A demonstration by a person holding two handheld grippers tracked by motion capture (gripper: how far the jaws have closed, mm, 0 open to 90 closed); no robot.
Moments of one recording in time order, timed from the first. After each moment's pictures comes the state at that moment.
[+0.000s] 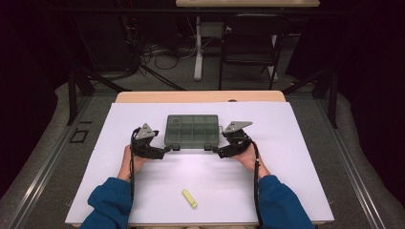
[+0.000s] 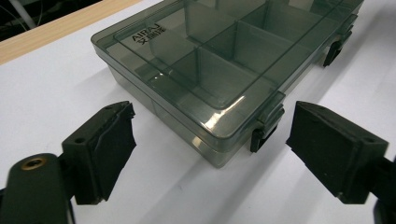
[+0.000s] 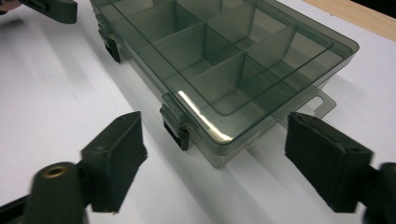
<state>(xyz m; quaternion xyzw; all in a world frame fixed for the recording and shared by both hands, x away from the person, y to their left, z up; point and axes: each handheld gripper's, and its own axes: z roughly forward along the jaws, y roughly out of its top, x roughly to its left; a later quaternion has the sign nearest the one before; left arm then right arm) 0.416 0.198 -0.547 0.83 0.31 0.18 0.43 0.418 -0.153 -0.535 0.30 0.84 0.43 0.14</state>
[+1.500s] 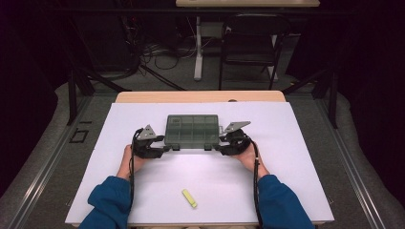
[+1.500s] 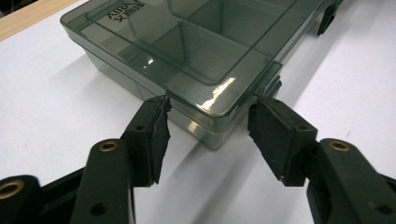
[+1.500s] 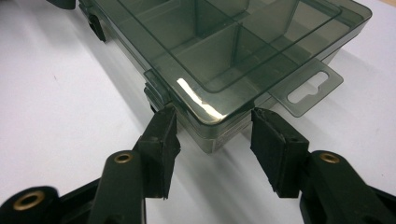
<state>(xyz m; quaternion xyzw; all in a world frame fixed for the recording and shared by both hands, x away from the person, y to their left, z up) 0.420 0.199 -0.555 0.86 0.27 0.16 0.41 0.426 -0.155 -0.547 0.31 0.85 0.40 0.13</state>
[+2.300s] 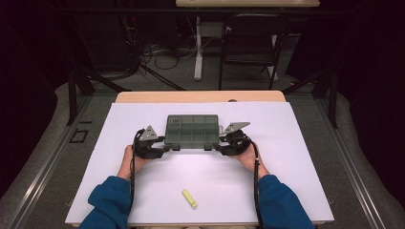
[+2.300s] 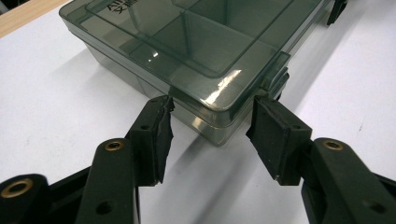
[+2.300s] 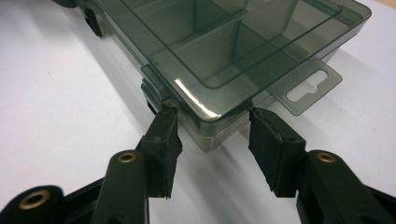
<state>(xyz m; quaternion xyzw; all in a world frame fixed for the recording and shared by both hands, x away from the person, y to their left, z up) 0.420 0.196 -0.558 0.86 0.28 0.16 0.40 0.425 -0.154 -0.549 0.30 0.86 0.40 0.14</state>
